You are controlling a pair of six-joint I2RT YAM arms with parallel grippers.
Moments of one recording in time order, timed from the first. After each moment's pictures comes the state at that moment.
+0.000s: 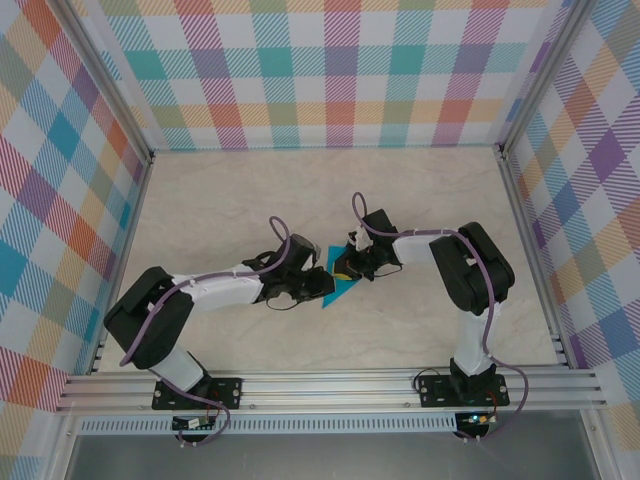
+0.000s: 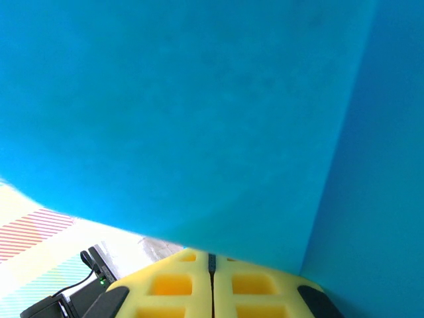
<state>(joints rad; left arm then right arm) -0.76 1.59 0.81 -0.10 0.33 -0.92 0.50 1.95 1.00 -0.13 -0.72 0.78</state>
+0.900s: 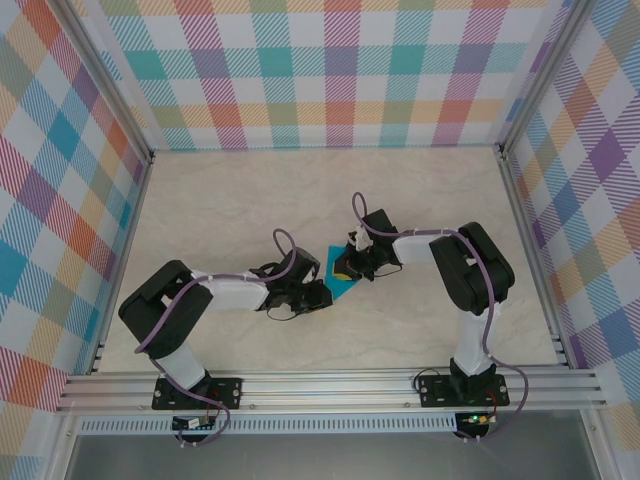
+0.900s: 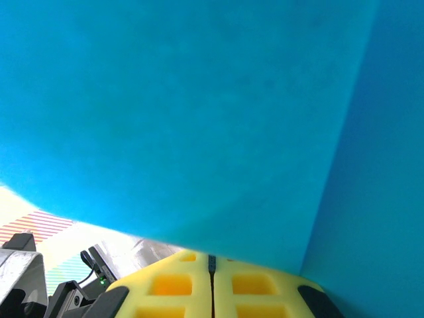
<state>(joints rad) -0.78 1.67 0.72 -0.01 0.33 -0.95 0.50 1.95 1.00 -0.13 -0.73 0.78</state>
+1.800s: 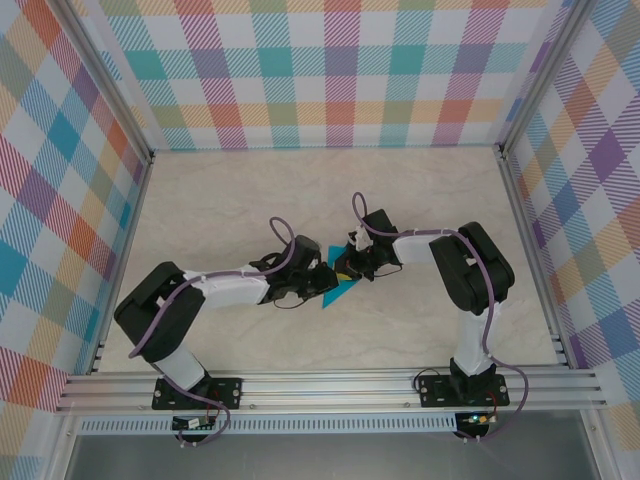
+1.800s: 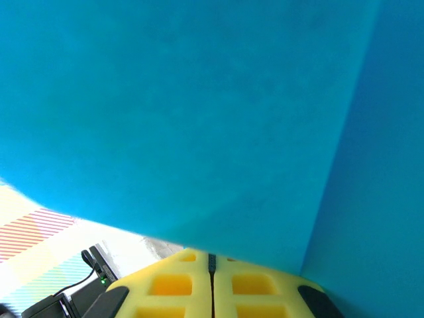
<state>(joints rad) -0.78 1.66 0.81 0.00 0.22 -1.03 0.50 1.95 1.00 -0.13 -0.73 0.78</state>
